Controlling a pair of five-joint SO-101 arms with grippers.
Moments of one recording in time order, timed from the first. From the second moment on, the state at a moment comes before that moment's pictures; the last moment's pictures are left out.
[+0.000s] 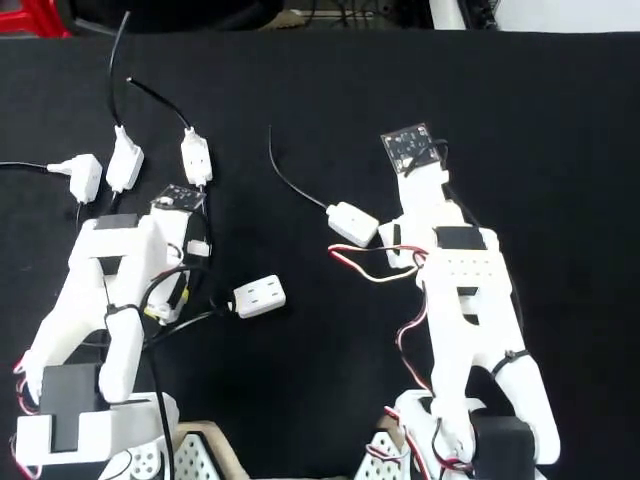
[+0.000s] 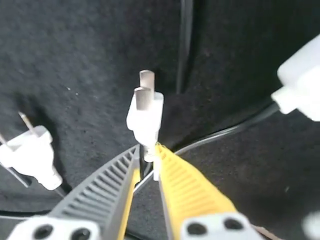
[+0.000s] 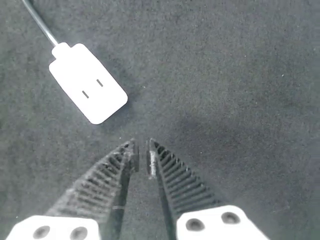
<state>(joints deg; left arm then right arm) -9.1 -10.6 44.1 69.0 -22.3 0.4 -24.3 49.5 45.1 17.6</state>
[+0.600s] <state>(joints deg) -4.1 -10.6 34.3 77.8 -22.1 0.4 -24.3 49.5 45.1 17.6</state>
